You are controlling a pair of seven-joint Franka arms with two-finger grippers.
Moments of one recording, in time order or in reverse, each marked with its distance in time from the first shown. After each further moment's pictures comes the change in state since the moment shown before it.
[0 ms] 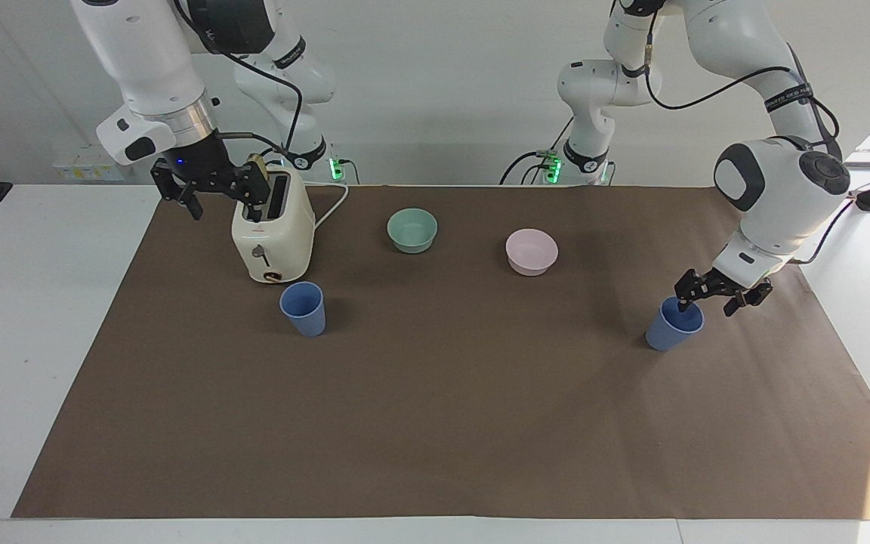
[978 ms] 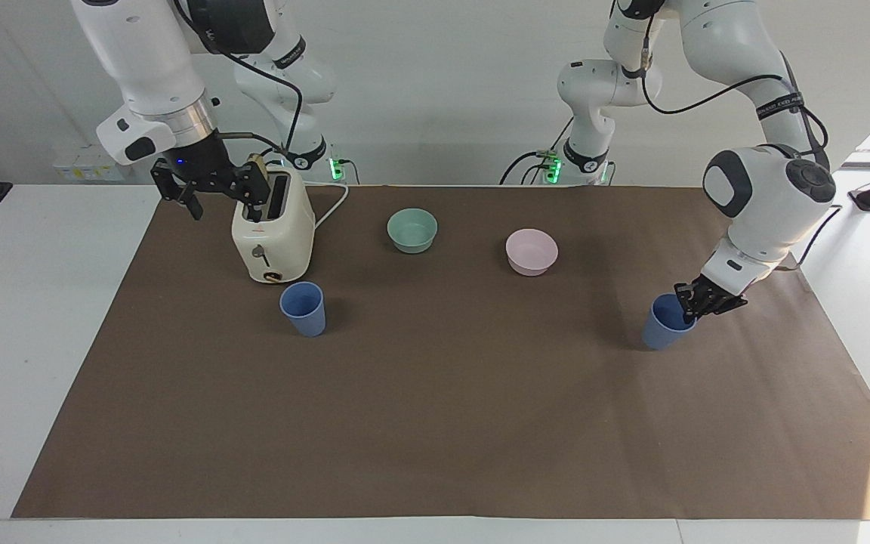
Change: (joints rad) left arm -0.046 -0.006 -0.023 0.016 -0.022 0.012 -0.100; right arm 0.000 0.000 0.000 0.000 0.000 0.000 0.000
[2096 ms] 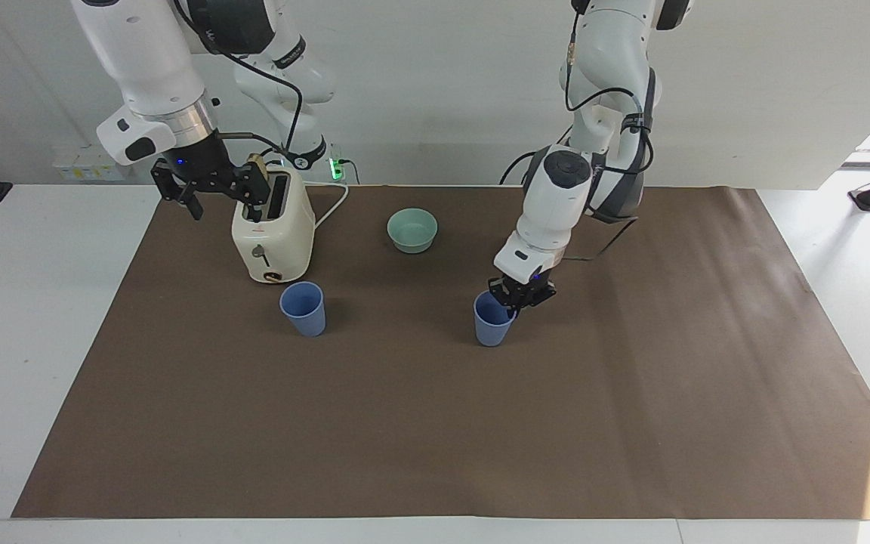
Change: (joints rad) left arm -0.515 0.097 -0.012 0.015 -0.001 0.148 -0.623; right arm 0.000 0.000 0.000 -0.001 0.000 0.000 0.000
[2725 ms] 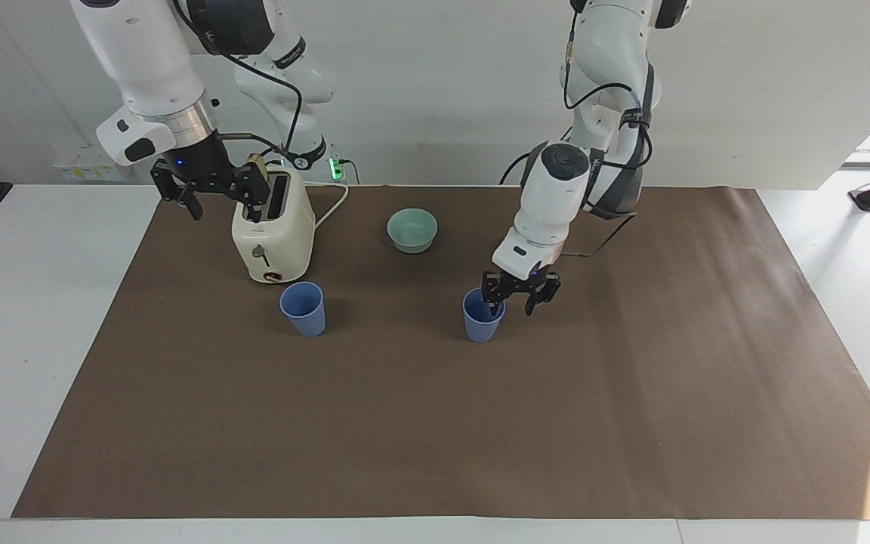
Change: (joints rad) left arm 0.007 -0.040 0.040 0.022 0.000 -0.011 -0.012; right arm -0.008 -0.004 0.000 -0.019 0.000 0.016 0.000
